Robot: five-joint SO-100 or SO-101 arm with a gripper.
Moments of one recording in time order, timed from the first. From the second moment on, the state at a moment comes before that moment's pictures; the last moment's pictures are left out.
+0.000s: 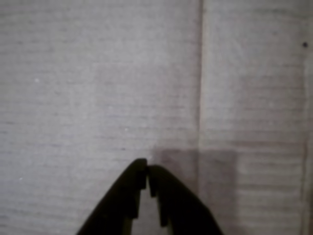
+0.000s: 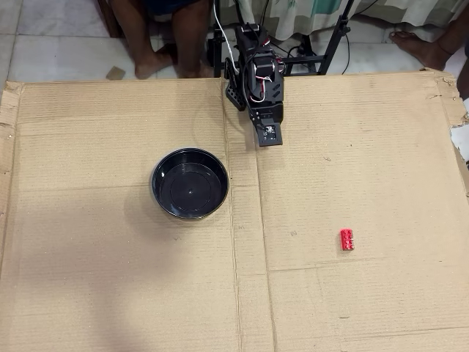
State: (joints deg) arm -5.3 196.0 180.7 79.5 89.5
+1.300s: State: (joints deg) arm -9.5 127.6 118.7 81.4 90.1
